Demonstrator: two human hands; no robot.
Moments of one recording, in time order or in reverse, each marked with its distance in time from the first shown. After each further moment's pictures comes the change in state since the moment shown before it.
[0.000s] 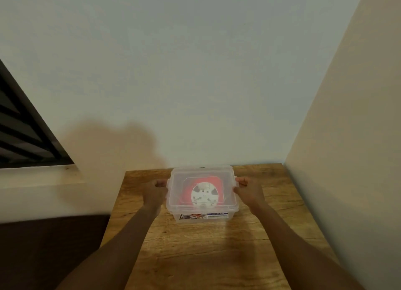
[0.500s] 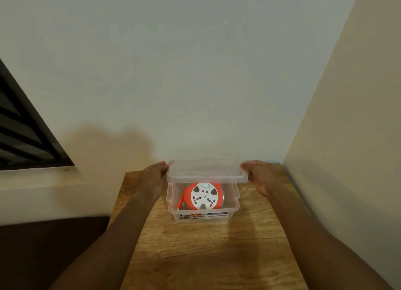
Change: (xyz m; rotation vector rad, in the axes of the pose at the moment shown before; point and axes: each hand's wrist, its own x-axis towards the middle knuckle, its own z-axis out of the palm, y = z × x) left_hand 0.001 0.057 -0.003 -0.444 -0.063 -0.126; right_hand 0.004 -0.061 -0.042 0.585 -0.047 0.196
